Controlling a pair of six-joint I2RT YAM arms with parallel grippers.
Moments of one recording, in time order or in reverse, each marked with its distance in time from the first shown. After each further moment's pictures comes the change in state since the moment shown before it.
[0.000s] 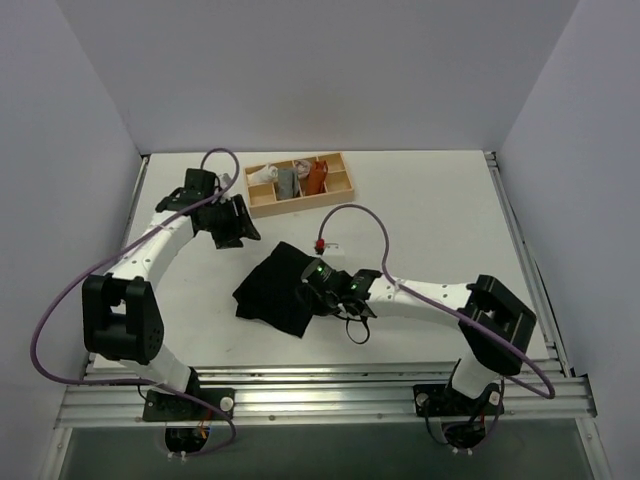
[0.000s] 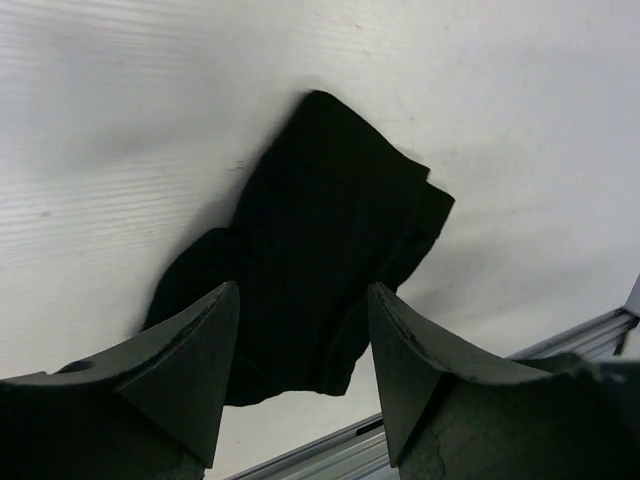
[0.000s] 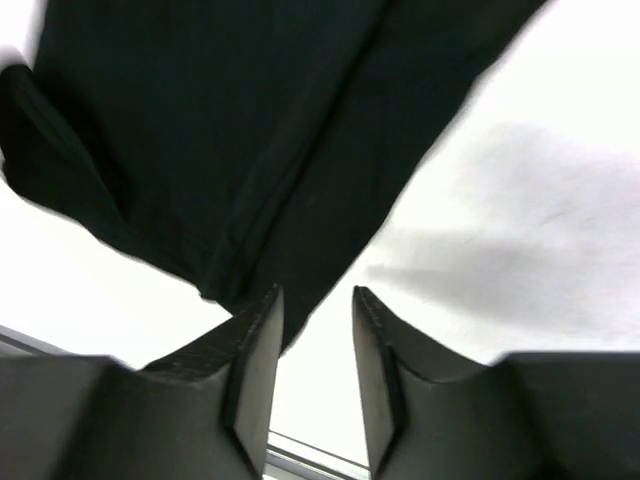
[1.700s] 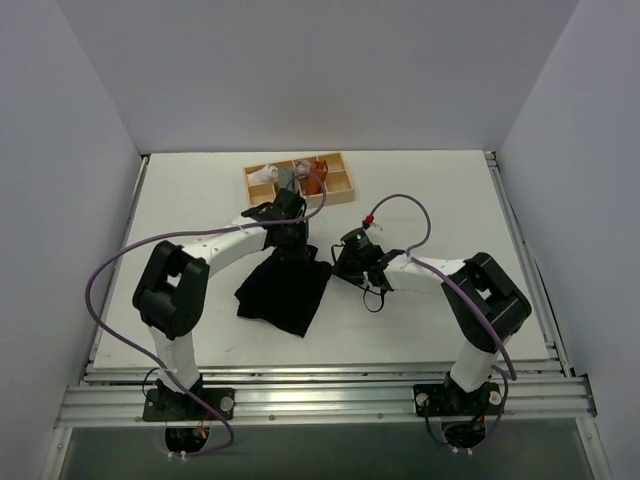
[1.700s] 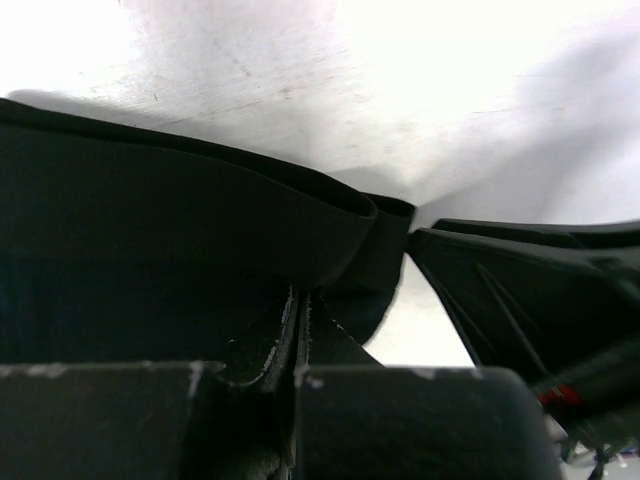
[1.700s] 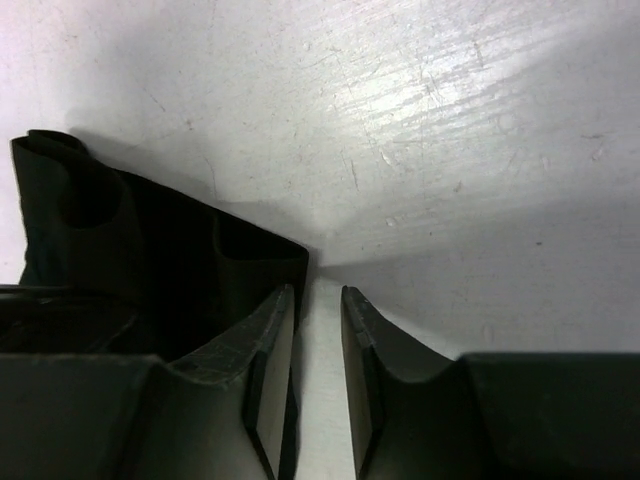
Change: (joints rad) left arm -0.437 0.295 0.071 0.167 -0.188 -0.042; right arm -0.369 0.104 -0.092 0.303 -0.086 0.127
